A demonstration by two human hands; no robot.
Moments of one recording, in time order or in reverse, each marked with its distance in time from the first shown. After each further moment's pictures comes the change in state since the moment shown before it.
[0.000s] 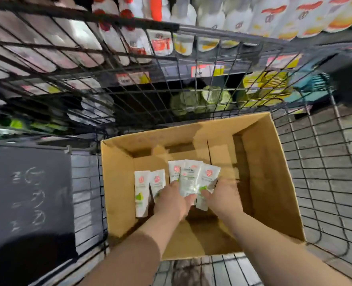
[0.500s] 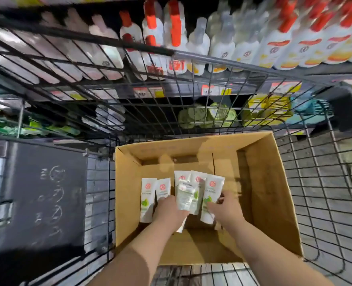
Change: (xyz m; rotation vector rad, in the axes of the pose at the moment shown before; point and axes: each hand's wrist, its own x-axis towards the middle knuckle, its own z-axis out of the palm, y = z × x) left_hand -0.014 -0.015 -0.012 -0.185 -0.027 -0.058; right_hand -0.010 0.003 -0.004 0.352 -0.022 0.004
